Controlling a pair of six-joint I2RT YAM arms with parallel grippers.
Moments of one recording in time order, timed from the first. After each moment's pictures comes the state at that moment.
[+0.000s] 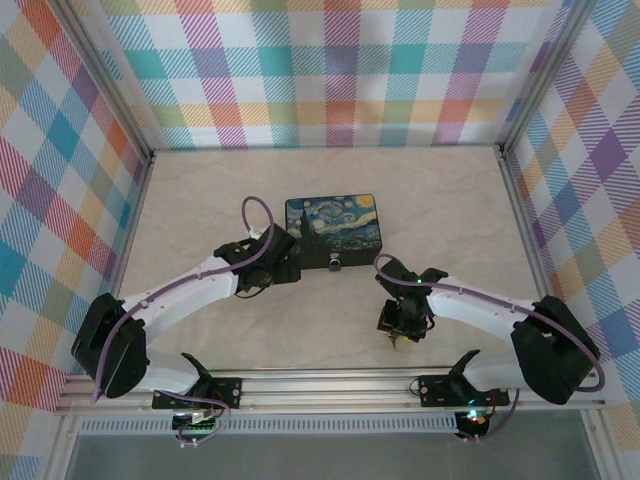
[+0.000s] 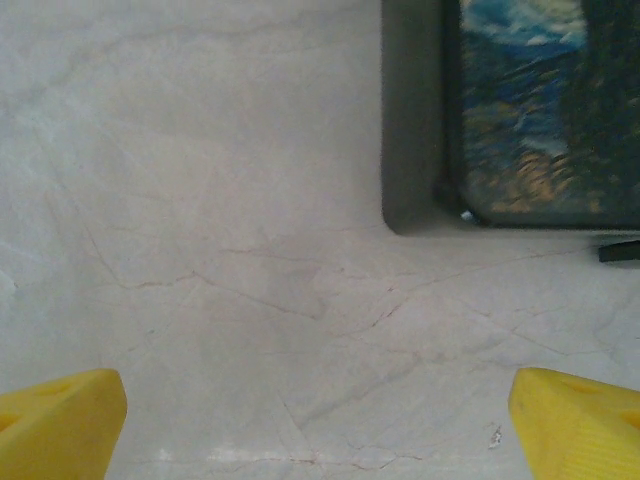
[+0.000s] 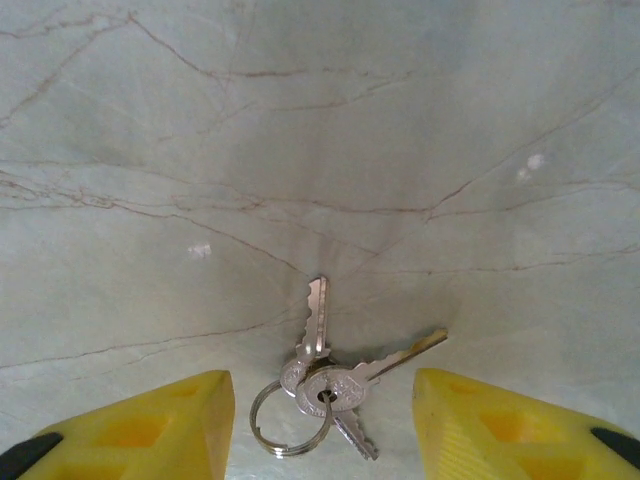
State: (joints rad) left arm -0.71 1.38 0.98 -0.72 -0.32 -0.73; right arm 0.74 1.31 0.64 -0.82 -0.12 1.02
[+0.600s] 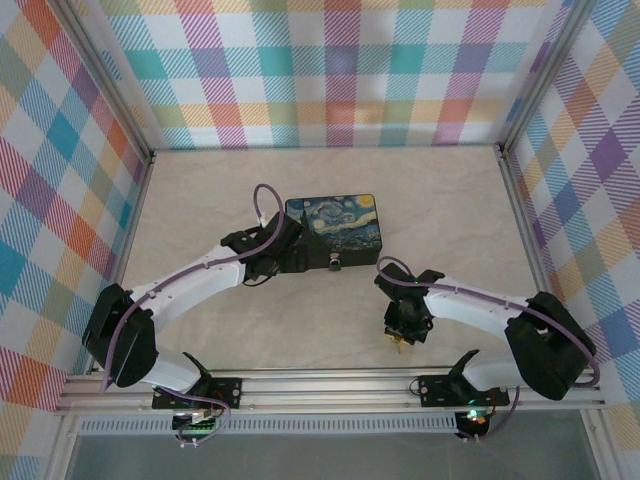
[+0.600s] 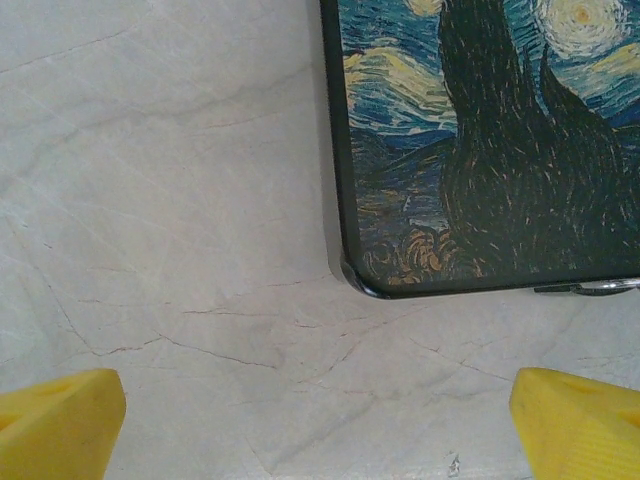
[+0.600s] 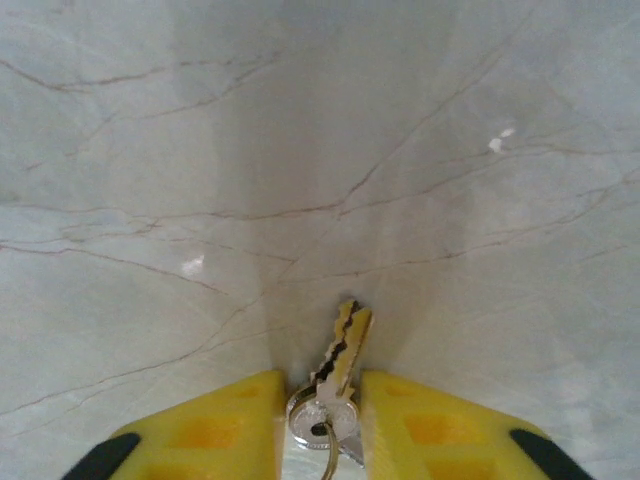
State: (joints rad) left arm -0.71 1.44 1.07 -0.71 -0.31 -0.64; right arm 0.75 1.34 0.63 -0.83 -0.09 1.15
